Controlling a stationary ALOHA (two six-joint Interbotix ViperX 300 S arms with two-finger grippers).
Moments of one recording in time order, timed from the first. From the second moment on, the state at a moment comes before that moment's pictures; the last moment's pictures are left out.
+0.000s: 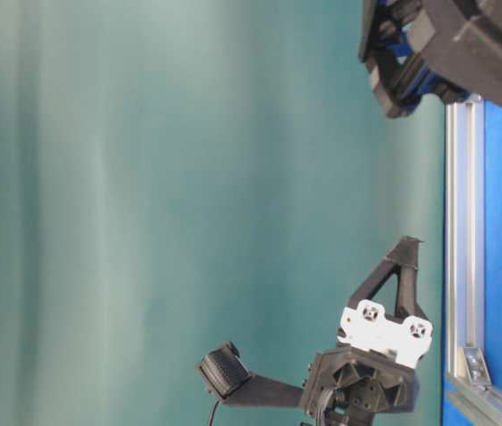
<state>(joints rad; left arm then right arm) 0.26 0.15 0.84 -0.08 -0.77 0.00 0.28 0.16 0.82 -0.11 -0.77 0.02</state>
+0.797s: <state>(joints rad) 0.26 0.15 0.84 -0.08 -0.77 0.00 0.28 0.33 0.76 -0.04 -0.80 0.06</state>
